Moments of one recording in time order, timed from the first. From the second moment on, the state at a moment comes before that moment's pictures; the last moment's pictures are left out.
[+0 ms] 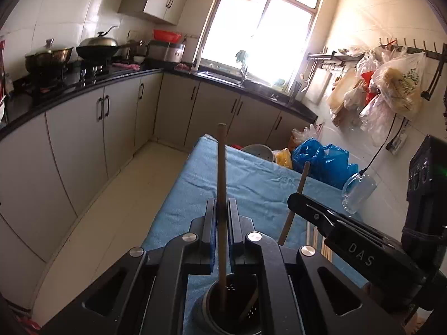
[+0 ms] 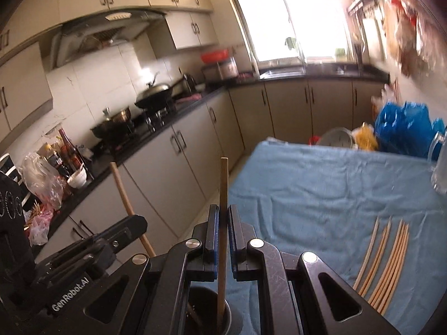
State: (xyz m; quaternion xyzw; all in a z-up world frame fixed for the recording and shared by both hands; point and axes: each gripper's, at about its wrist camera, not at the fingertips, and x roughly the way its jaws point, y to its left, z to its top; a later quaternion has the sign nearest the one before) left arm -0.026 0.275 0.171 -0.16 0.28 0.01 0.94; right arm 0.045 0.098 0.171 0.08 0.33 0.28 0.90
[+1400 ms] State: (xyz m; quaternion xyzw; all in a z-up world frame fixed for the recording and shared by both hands) left arm -0.052 0.074 0.050 -0.04 0.43 -0.09 0.90; right arm -0.009 -0.116 0.025 0.08 0.46 0.18 0.87
